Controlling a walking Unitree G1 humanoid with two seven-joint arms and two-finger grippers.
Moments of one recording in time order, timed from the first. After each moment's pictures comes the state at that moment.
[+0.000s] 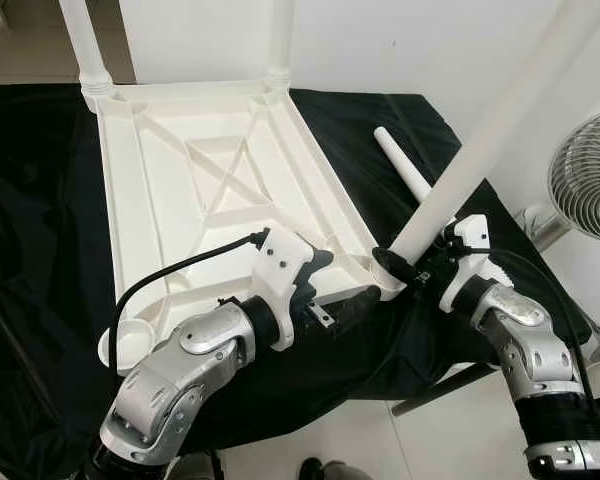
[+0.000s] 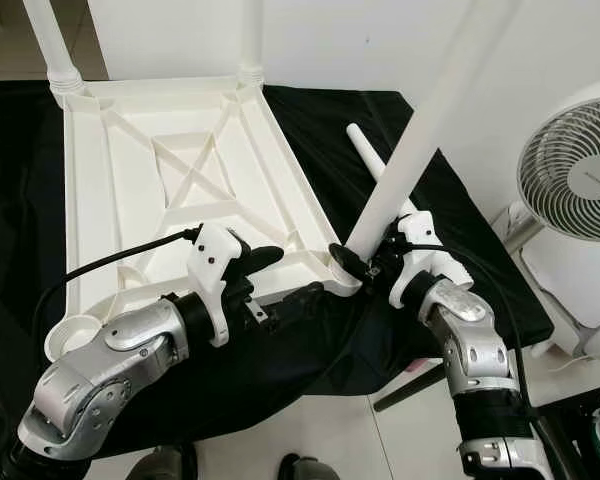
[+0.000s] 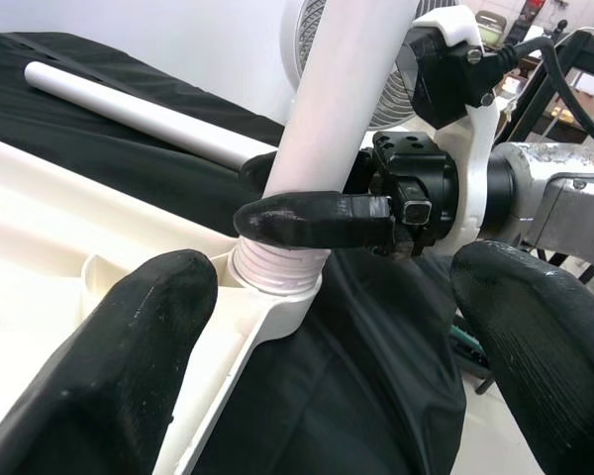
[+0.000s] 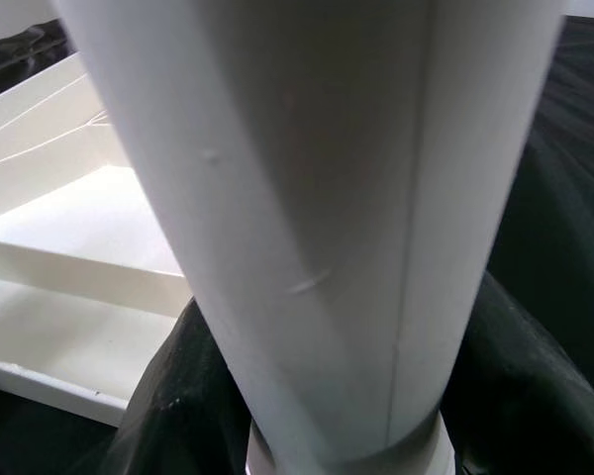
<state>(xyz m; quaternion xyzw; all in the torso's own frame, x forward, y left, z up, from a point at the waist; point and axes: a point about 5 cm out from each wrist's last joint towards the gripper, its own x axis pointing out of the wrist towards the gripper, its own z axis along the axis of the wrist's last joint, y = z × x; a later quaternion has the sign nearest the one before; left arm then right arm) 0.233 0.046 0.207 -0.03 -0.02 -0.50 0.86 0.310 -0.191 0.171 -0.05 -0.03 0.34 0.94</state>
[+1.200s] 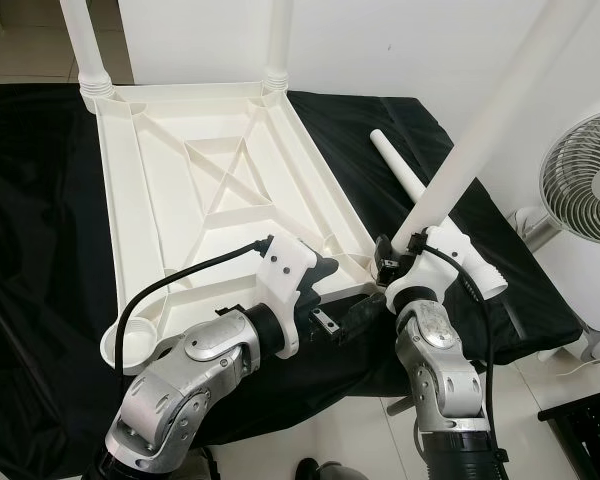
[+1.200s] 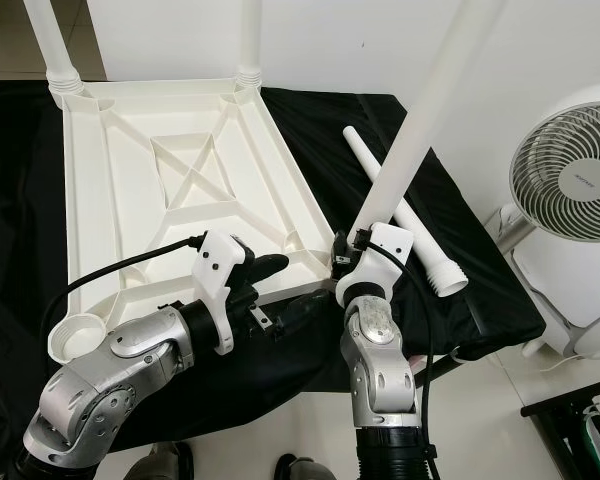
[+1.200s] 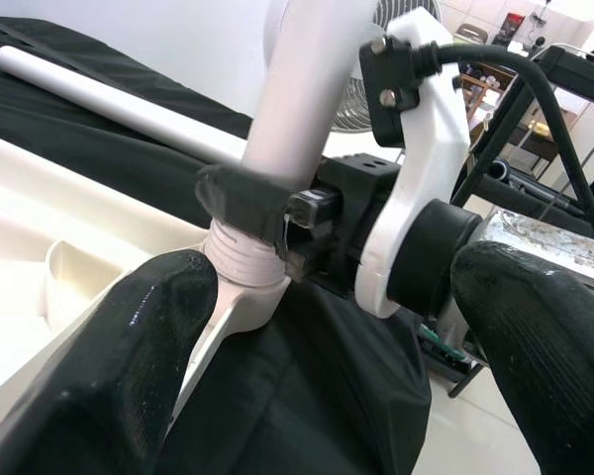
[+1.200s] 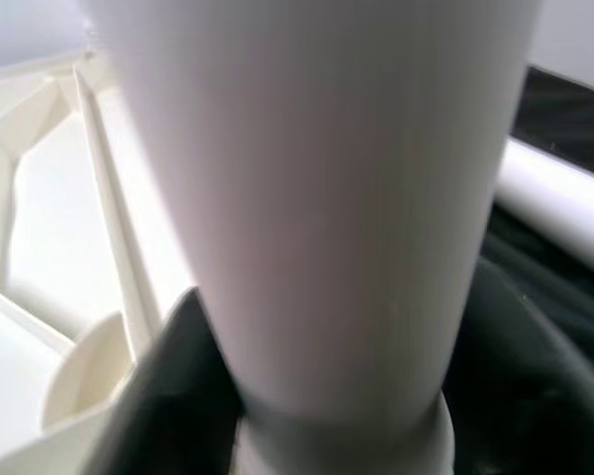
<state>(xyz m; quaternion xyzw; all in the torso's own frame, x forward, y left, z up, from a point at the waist) 0.229 0.043 0.202 -0.05 0.00 -0.50 0.86 0.294 -0.140 0.163 0.06 -0.03 -0.05 1.00</state>
